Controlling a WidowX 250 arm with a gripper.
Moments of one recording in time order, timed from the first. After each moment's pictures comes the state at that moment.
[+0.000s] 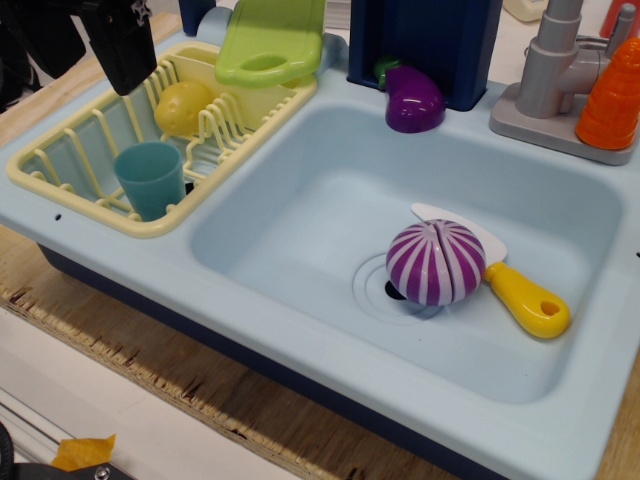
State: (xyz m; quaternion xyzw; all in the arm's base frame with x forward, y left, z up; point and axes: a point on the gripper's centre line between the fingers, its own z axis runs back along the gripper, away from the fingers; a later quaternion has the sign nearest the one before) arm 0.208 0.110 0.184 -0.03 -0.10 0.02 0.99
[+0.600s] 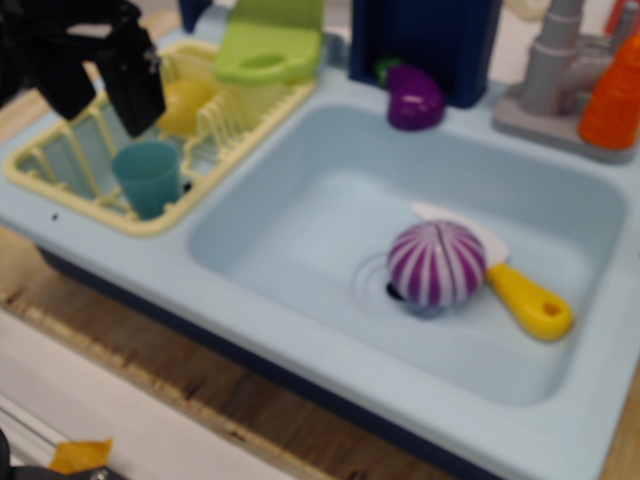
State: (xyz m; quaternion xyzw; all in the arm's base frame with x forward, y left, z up) arm 0.209 0.107 0.151 -0.05 -0.09 0.03 0.99
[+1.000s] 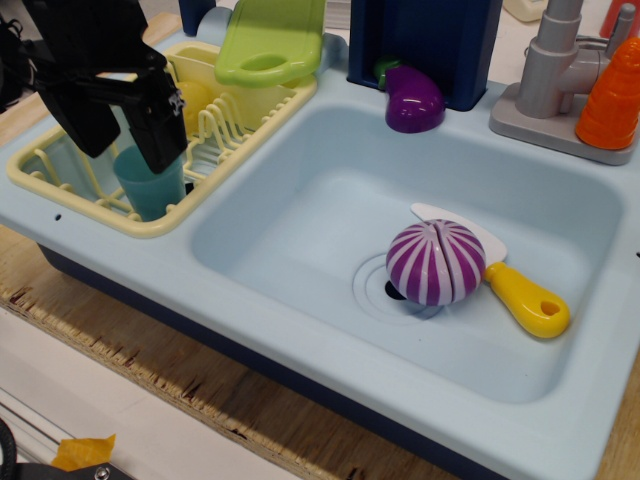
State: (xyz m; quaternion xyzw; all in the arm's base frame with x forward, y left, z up) arm 0.211 0.102 0.129 -0.05 -0.08 0.03 0.99
